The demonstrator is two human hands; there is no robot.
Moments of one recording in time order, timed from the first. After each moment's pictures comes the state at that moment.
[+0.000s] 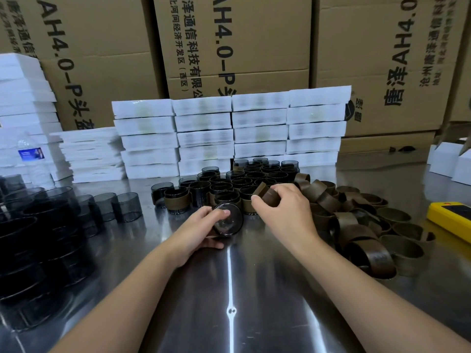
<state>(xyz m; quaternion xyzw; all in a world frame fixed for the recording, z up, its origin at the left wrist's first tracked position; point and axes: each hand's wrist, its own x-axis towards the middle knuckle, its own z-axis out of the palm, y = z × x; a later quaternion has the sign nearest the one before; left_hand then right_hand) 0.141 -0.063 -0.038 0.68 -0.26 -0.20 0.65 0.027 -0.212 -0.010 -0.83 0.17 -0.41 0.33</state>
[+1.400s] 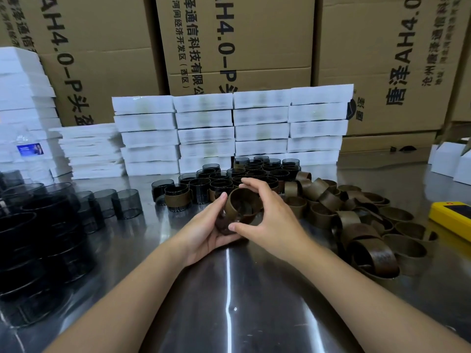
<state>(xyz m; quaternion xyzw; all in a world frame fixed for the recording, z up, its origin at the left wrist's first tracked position) 0.121 -0.068 -0.028 0.54 -0.26 -0.33 0.72 0.020 -0.200 -0.019 -0.88 -0.01 -0.33 0.33</state>
